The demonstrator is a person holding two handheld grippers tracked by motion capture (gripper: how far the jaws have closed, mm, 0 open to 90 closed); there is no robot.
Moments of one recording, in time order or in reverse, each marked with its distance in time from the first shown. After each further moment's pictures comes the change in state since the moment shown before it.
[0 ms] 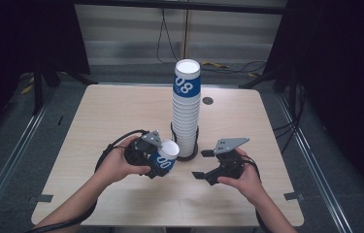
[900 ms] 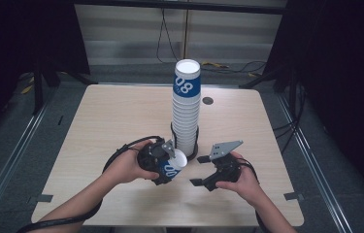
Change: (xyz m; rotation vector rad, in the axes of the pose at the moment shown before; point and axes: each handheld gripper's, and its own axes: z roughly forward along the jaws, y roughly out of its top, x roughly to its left) left arm -0.015 0.020 0.023 0.218 -0.001 0.126; right arm 0.006 -0.004 0.010 0.060 0.076 -0.031
